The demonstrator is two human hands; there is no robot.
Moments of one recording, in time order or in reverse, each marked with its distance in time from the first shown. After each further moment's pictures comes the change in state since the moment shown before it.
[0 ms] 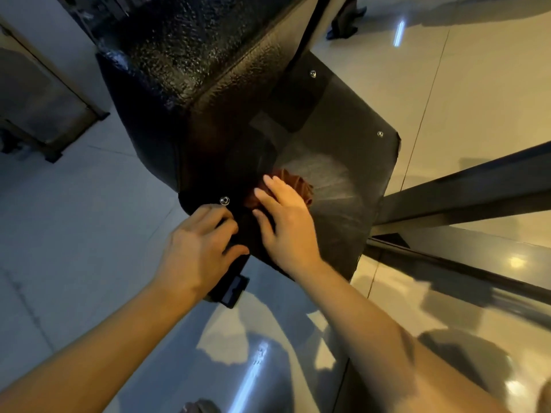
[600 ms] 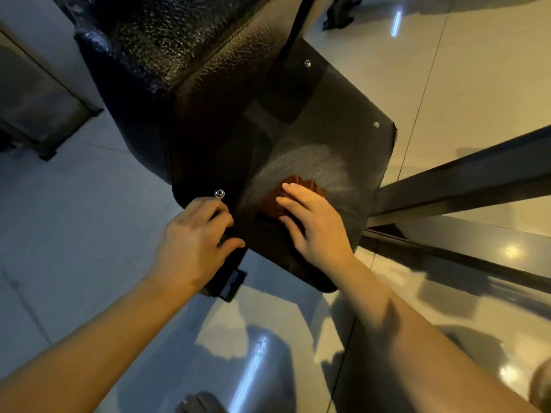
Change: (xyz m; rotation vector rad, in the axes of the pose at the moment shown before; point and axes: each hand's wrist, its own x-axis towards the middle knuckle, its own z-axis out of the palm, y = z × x) left_hand -0.002 -0.002 0.006 -0.003 0.019 0.006; right_hand -0.024 0.053 -0.022 -0.131 -0.072 -0.119
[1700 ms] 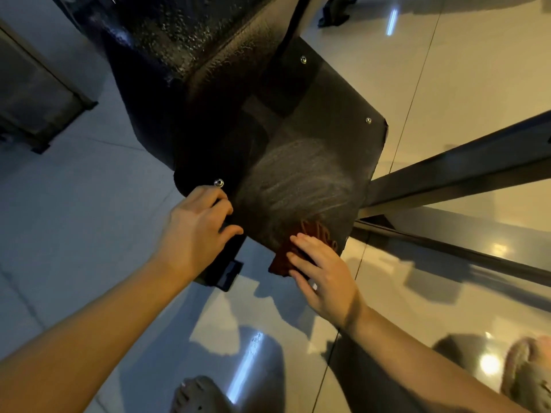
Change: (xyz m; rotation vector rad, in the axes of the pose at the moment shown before) left_hand 0.001 0.004 -0.007 0.031 -0.057 -0.007; right_hand -0.112 -0.006 0.002 -0.004 -0.103 -0.041
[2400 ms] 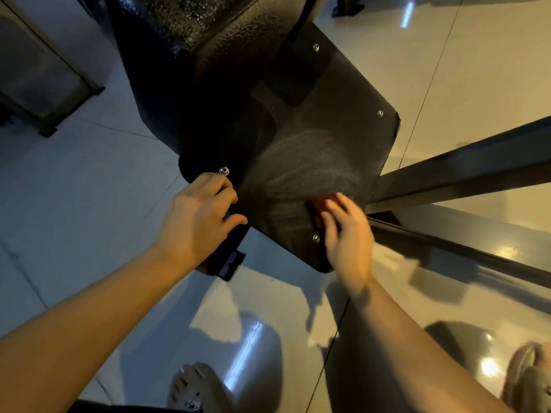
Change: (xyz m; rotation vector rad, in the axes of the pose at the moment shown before) left_hand -0.001 0.000 0.000 -0.013 -0.013 -0.037; right_hand 0.048 0.023 -0.004 -0.003 0.241 0.582
